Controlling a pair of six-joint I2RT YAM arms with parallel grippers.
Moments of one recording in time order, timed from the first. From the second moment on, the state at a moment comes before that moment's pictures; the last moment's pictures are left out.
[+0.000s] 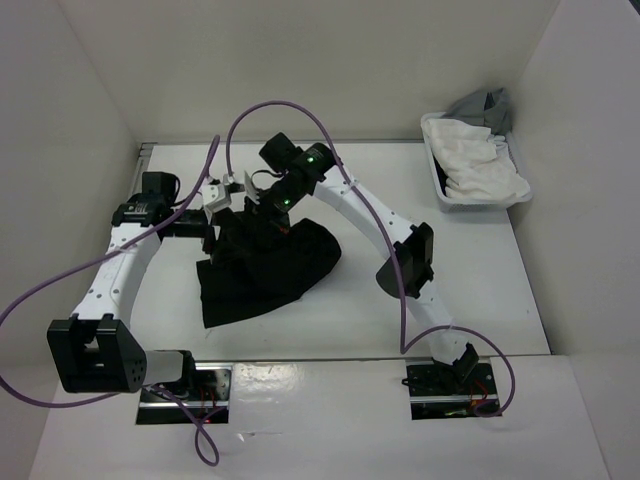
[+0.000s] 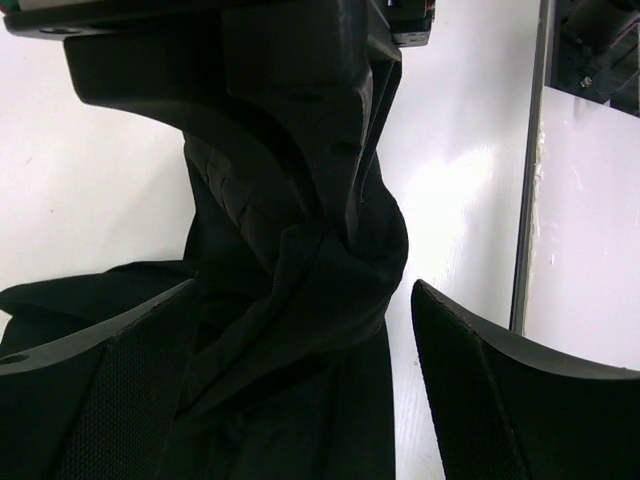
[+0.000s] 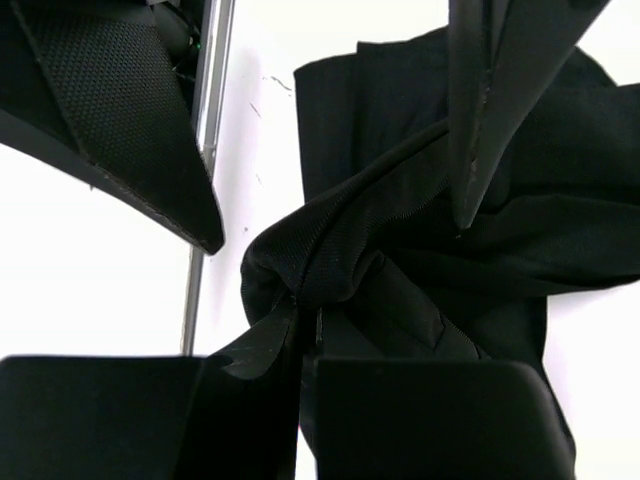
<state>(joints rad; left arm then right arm) 0.04 1.30 1.14 -0.87 1.14 0.87 0.81 2.32 2.53 -1.29 -0.80 -0.56</state>
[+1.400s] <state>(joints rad) -0.05 1.35 1.21 -1.05 1.29 0.94 0.84 2.25 2.54 -1.46 -0.74 -0.67</state>
